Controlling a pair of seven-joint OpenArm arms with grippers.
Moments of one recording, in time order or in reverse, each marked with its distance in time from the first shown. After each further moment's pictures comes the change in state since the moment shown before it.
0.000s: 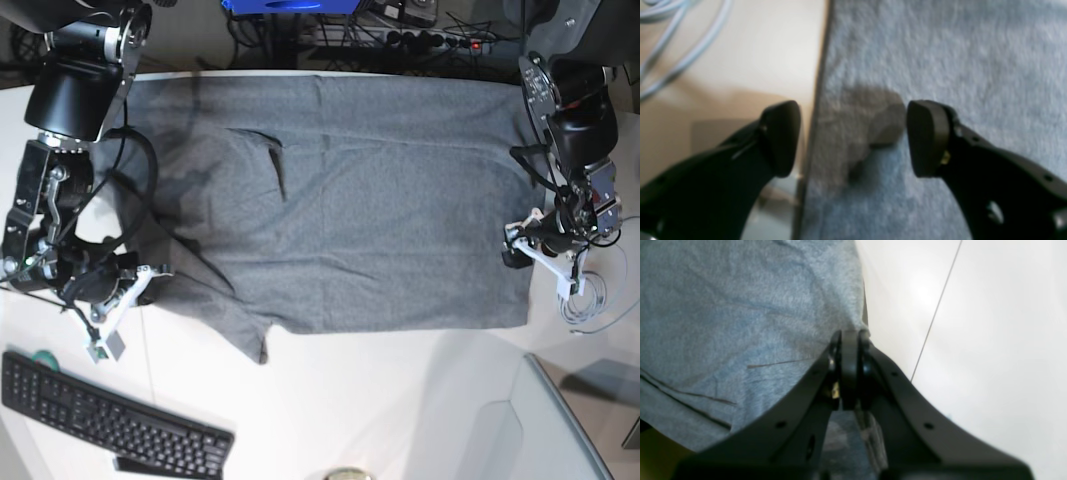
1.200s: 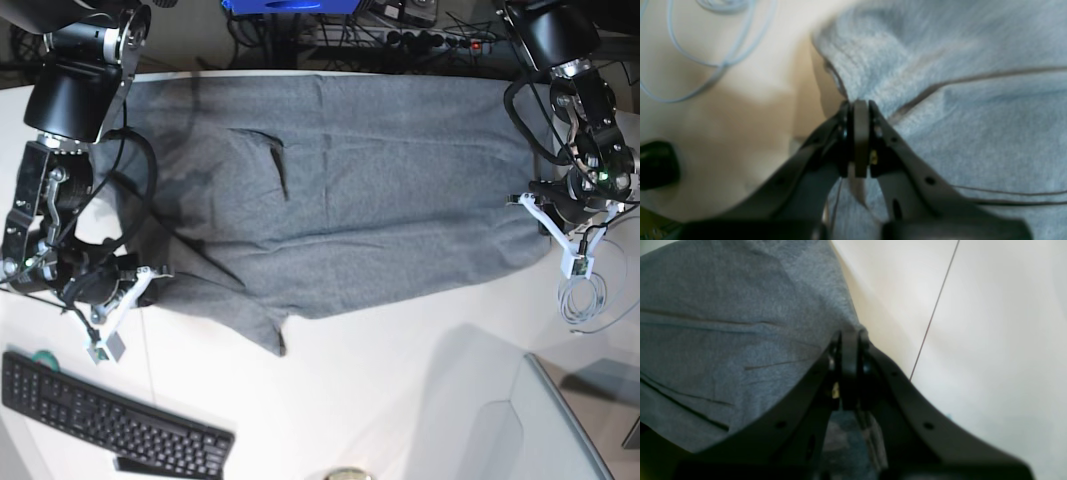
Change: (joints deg) left arm 22.8 8.6 -2.8 54.6 -0.3 -0.1 26.8; right arm 0.1 0.2 0.0 -0.2 0.2 0.0 0.1
